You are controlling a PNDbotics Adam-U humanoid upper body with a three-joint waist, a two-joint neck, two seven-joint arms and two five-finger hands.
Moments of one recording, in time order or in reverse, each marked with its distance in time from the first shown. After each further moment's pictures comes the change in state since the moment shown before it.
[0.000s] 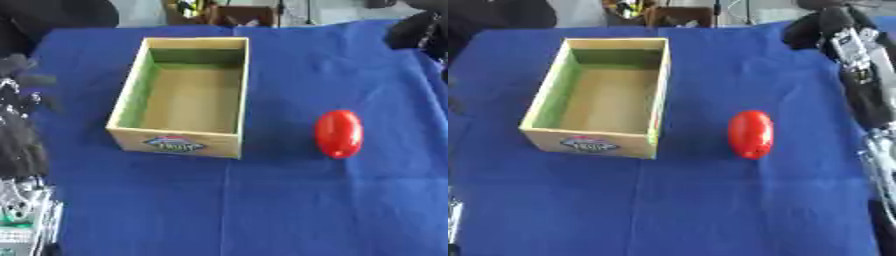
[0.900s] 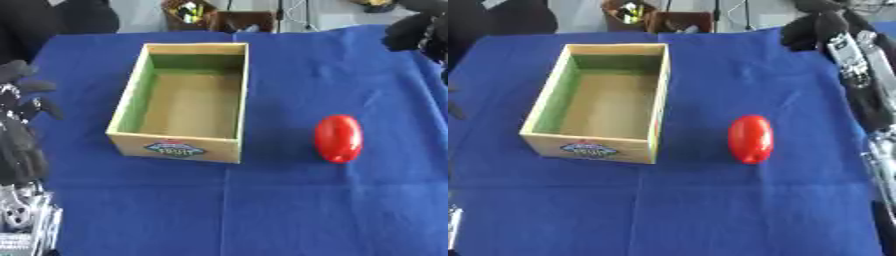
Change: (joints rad) left arm 0.001 0.000 0.000 0.000 0.000 0.001 0.001; right arm -0.052 -0.055 0.019 0.004 0.042 -0.018 0.044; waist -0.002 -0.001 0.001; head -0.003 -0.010
